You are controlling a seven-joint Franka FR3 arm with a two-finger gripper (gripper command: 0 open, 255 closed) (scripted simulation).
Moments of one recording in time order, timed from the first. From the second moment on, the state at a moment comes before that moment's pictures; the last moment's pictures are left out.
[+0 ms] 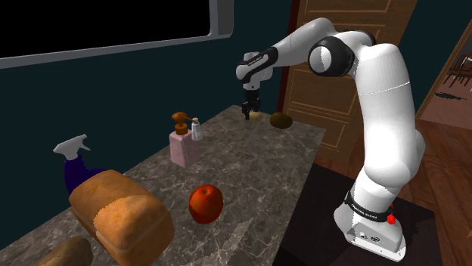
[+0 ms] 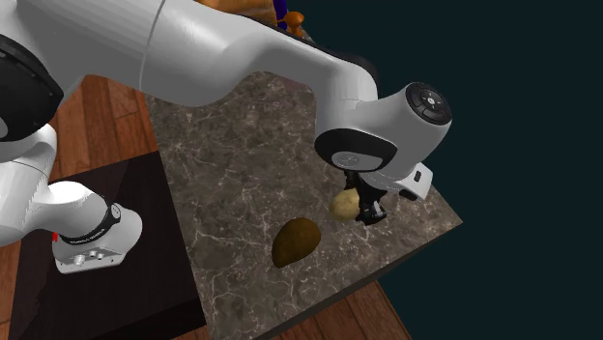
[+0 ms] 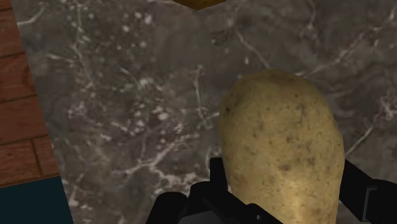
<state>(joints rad) -0.17 0.51 -0.21 -1.61 0.14 2.00 -0.34</state>
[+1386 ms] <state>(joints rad) -0.17 0.44 -0.22 -1.46 0.12 1.77 -0.32</state>
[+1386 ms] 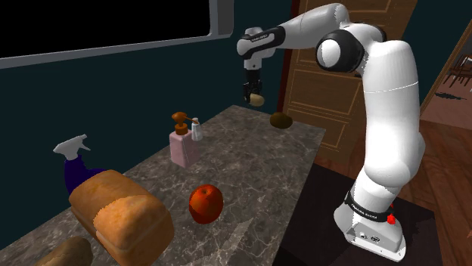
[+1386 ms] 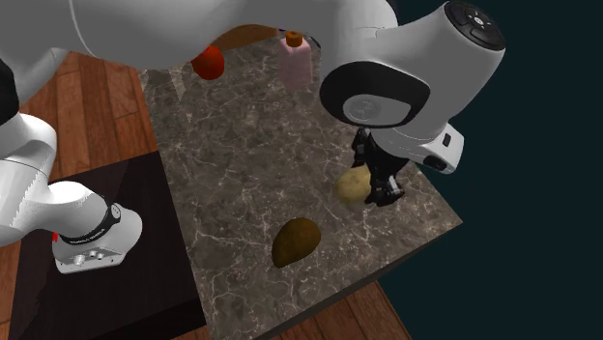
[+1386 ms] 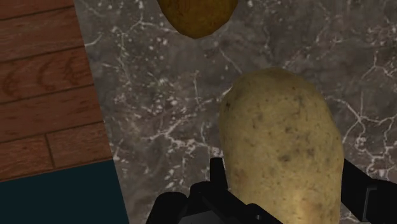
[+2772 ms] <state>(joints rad) -0.09 0.19 -0.20 -1.61 0.07 1.68 -0.22</state>
